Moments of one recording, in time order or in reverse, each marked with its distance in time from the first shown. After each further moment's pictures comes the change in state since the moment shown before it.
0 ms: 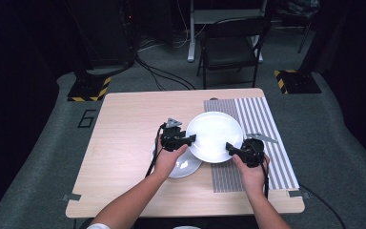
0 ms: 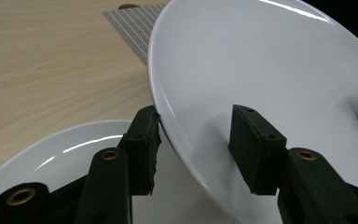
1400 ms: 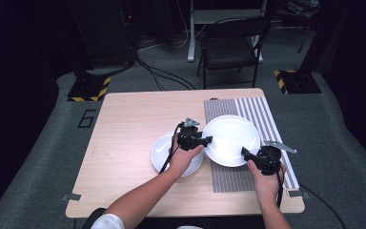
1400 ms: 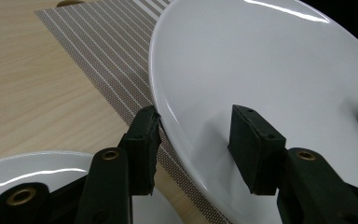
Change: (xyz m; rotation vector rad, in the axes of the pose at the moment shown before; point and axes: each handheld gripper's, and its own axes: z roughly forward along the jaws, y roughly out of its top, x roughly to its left) left arm -0.034 0.009 0.037 0.025 -0.091 0.042; right arm -0.033 -0.014 -0.032 -0.029 -0.099 0.065
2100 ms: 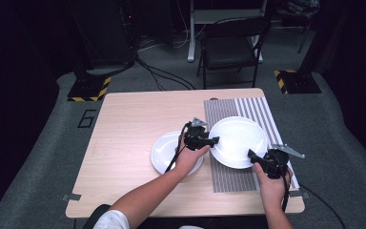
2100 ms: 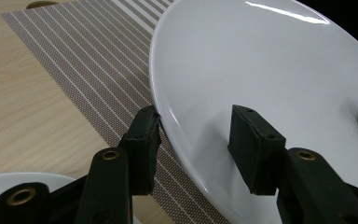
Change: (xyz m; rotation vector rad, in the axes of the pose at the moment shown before) left arm -0.013 0.005 0.014 0.017 -0.034 0.028; right arm -0.014 -0.005 -0.013 -0.018 -0.037 0.028
